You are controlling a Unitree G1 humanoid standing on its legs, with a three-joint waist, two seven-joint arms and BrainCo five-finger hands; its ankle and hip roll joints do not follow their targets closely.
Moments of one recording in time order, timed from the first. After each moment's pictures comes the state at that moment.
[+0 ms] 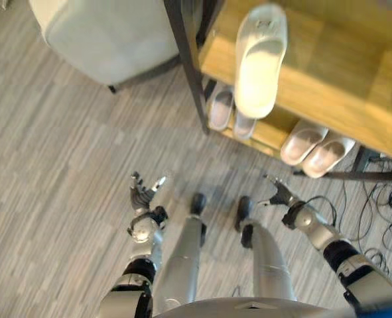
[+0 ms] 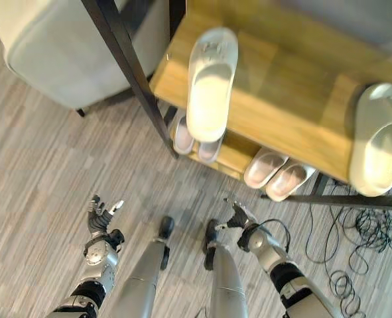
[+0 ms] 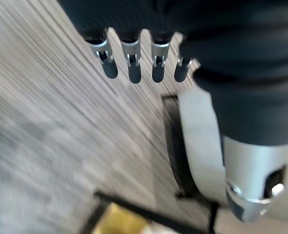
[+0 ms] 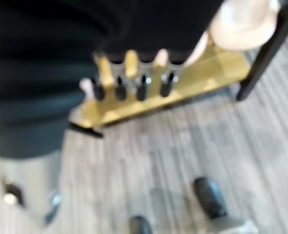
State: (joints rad) left arm -0.20 0.08 0.06 0.90 -0.30 -0.48 0.27; right arm -0.28 -0.33 0.43 0.82 -0.25 -0.13 -0.07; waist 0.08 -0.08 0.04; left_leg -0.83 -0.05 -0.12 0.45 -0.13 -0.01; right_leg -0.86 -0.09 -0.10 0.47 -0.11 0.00
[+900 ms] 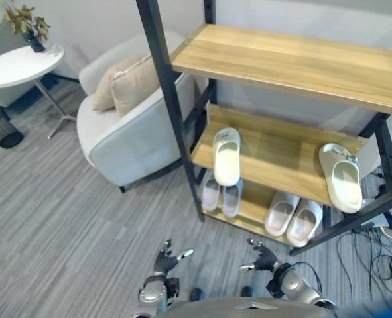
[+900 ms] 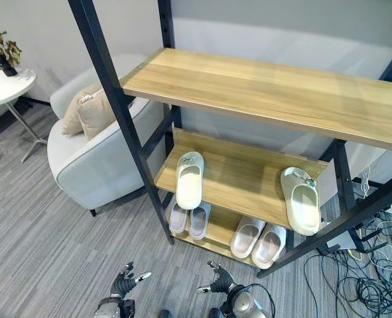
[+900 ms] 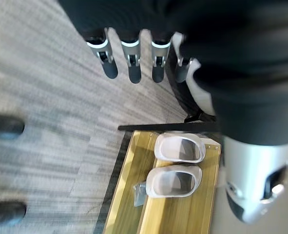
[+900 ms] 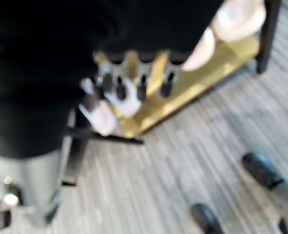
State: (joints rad) left arm 0.03 0.06 -0.08 1.09 -0.12 -0.35 0.11; right arm -0.03 -0.17 0.42 0.95 -0.22 -0.21 -0.02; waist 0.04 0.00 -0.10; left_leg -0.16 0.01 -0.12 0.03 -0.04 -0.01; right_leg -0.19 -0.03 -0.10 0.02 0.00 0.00
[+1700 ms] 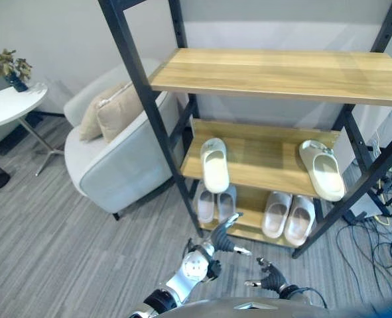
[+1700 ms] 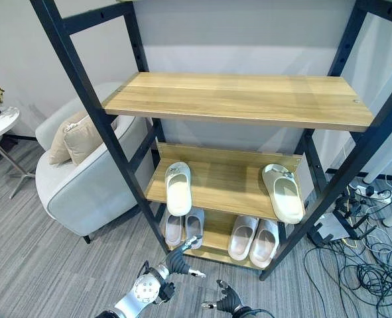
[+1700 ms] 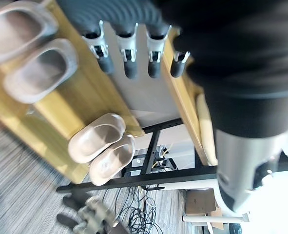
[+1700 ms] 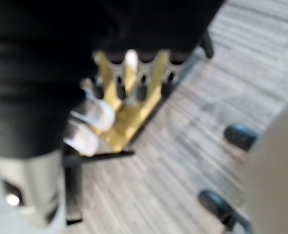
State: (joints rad) left arm -0.07 0.06 -0.56 0.69 0.23 -0.33 0.04; right arm 0.06 -0.12 0.29 1.08 -0.18 -0.26 -0.05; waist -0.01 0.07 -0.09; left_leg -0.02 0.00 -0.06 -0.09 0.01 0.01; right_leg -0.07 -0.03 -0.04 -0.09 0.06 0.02
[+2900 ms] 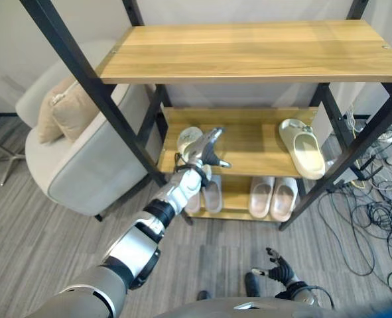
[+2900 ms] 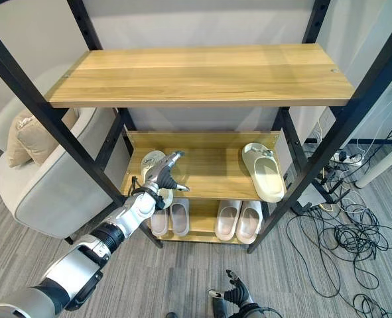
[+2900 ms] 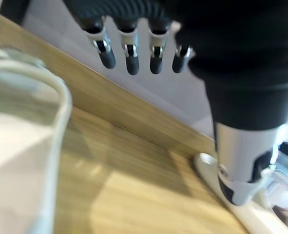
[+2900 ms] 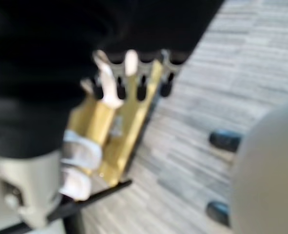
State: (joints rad) left arm -0.71 0.19 -0.48 0.87 0.48 -0.16 0.34; right arm 0.12 -0.12 0.20 0.94 -0.15 -0.24 -0.06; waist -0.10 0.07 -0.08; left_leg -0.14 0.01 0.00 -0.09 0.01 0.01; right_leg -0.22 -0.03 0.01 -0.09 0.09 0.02
